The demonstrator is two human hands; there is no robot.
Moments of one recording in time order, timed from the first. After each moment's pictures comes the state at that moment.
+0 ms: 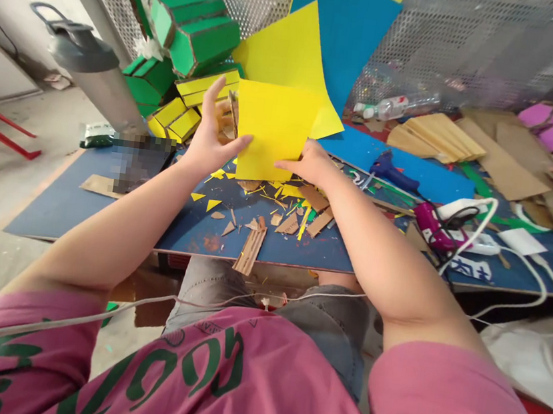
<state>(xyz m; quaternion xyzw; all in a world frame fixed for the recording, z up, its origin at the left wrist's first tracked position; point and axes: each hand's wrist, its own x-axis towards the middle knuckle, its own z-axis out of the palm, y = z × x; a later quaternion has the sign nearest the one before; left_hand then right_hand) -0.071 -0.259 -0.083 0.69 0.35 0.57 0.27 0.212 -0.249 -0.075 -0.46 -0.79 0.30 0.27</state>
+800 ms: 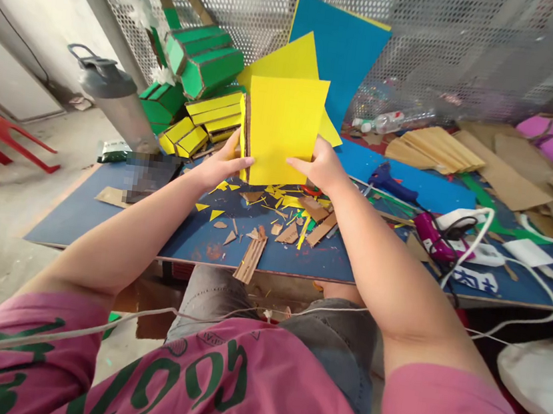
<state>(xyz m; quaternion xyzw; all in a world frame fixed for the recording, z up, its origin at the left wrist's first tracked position) -0.068 -0.261 -0.085 0.68 0.32 0.43 0.50 0.215 -0.270 -0.041 -0.47 -0.77 0.26 0.36</state>
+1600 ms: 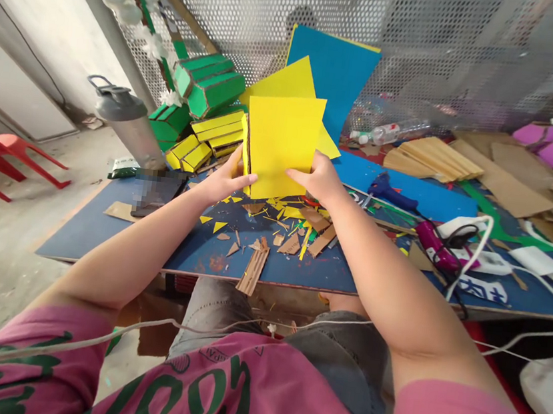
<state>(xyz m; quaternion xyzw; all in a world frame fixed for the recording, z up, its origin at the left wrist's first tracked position) -0.063 -0.269 -0.085 0.69 0.27 0.45 0.50 0.218 -0.249 -0.062 -0.36 -0.69 0.39 0.50</state>
